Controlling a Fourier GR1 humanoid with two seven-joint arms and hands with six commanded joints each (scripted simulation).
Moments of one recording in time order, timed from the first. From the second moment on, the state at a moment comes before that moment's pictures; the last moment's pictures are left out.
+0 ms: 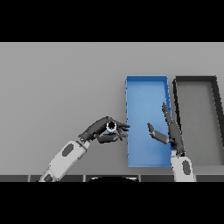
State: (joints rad) left arm -0.30 0.17 -0.59 -1.59 0.17 -0.17 -0.06; right arm 0.10 -0.15 0.07 -1.68 0.13 0.08 -0.12
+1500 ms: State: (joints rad) left arm -0.32 0.17 -0.58 -1.55 0.15 -0.20 -0.05; right arm -0.34 -0.35 0.30 -1.98 -0.32 0.51 0.30
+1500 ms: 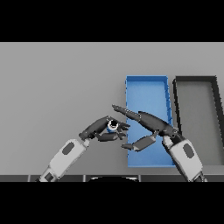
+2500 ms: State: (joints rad) left arm -0.33 0.18 -0.58 -1.55 0.13 -0.22 -0.08; right arm -0.60 -0.16 0.40 -1.72 -0.36 0.59 0.42
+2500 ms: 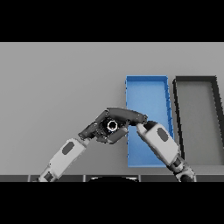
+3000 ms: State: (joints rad) left arm -0.34 0.18 -0.59 -1.54 0.13 -0.21 -0.11; right arm -0.52 -0.11 0.39 -1.76 -0.27 0.62 0.34
